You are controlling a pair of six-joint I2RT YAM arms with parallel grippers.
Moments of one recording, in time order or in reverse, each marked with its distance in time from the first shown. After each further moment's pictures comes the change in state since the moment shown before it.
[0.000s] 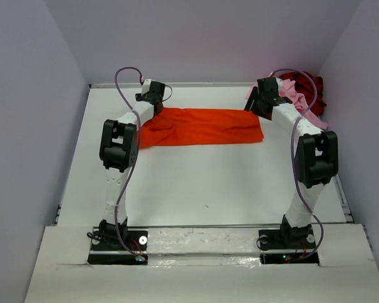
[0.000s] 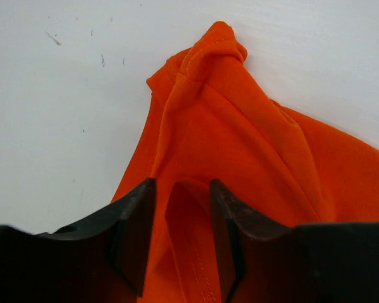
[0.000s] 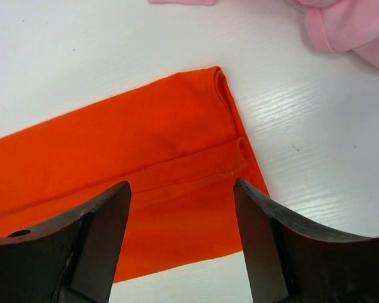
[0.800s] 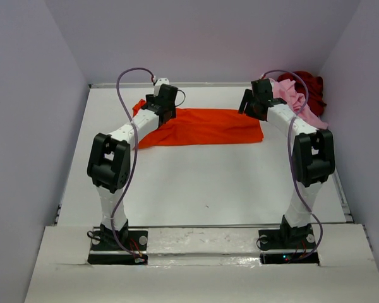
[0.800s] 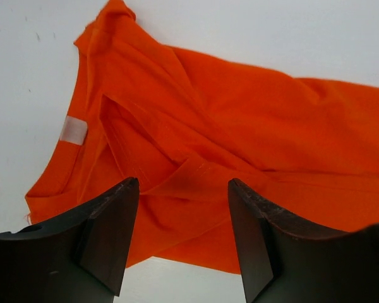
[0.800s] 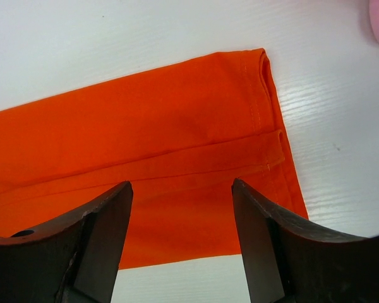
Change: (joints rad) left arm -0.168 -0.353 -0.254 0.047 0.107 -0.066; right arm 0.039 0.025 0.000 0.012 -0.078 -0.037
